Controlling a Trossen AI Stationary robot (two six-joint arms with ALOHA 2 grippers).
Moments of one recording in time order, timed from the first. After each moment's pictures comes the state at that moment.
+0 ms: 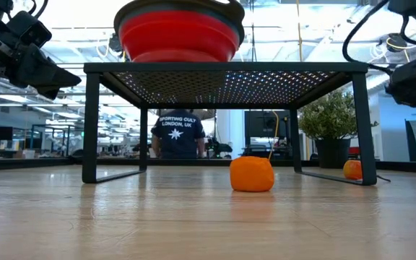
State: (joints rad) left arm -0.09 0.08 0.12 -0.25 -0.15 -0.11; right arm 0.46 1.09 0.58 -0.87 -0.13 1.81
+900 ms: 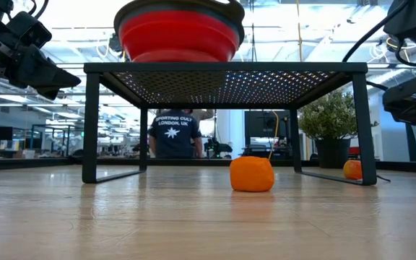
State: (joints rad) left arm -0.09 0.08 0.12 -0.26 -0.15 -0.11; right arm 0.42 1.09 0.47 -0.70 -0.13 1.86
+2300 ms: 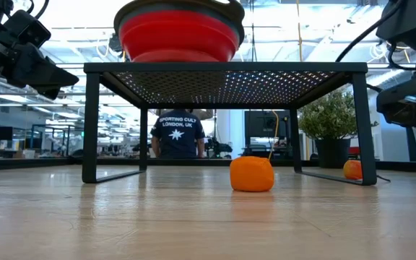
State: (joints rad) left arm -0.09 0.08 0.12 -0.26 -0.11 -0.10; right arm 0.39 1.13 0.47 -0.66 -0.11 1.79
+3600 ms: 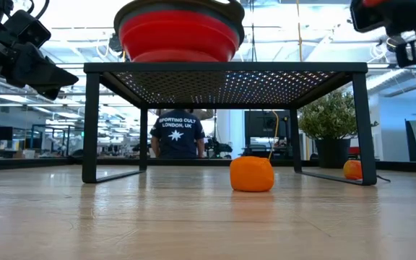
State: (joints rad) left arm -0.09 0.08 0.12 -0.26 -0.10 -0.11; right arm 0.39 0.72 0.47 -0.02 -0.09 1.53
